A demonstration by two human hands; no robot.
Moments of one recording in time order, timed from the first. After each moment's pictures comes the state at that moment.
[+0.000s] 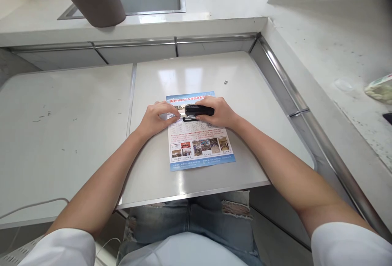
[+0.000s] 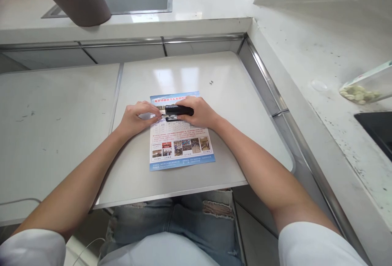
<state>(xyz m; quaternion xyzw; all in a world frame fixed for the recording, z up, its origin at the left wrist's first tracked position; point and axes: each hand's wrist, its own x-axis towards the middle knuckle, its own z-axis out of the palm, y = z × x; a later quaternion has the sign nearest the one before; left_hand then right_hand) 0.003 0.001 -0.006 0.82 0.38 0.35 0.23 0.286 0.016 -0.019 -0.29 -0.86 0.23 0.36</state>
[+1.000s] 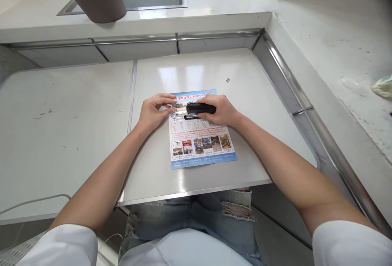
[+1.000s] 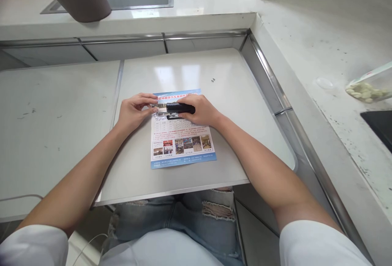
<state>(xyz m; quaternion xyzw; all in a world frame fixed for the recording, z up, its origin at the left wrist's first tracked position) 0.004 0.008 -0.007 0.71 0.43 0.44 0.34 0.286 0.015 -0.016 -0.30 -0.86 0.23 0.35</state>
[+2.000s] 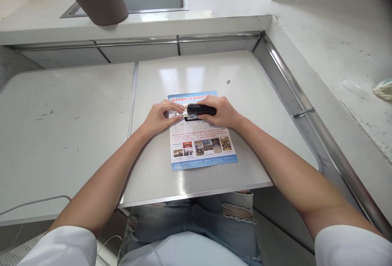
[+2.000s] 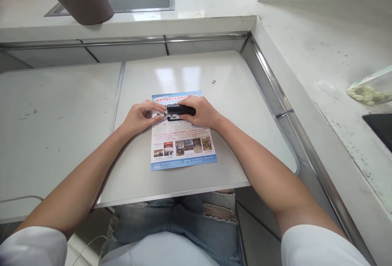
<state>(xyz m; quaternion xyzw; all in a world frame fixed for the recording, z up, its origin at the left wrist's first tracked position) 0.009 -0.001 -0.001 0.80 0.40 0.33 0.31 0.285 0.014 -0.016 -0.31 -0.86 0.23 0.34</state>
